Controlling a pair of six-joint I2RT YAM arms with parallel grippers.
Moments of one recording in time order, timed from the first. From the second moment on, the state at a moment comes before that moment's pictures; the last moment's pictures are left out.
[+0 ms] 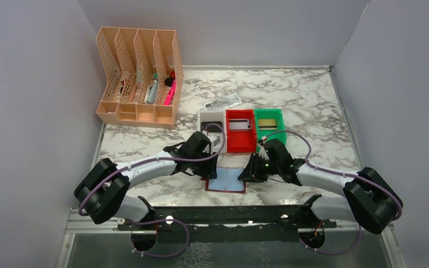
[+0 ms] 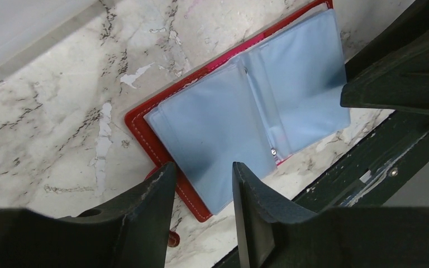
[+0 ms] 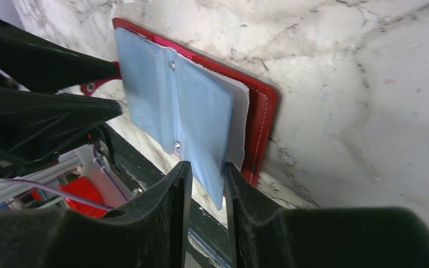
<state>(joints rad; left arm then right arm) -0.78 1.36 0.67 -0.26 0.26 -0.43 0.65 1.24 0.38 0.04 -0.42 0.89</state>
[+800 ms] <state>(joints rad) -0.84 1.38 0.65 -0.22 0.24 -0.47 0.66 1.29 0.47 0.06 -0.50 0.83</state>
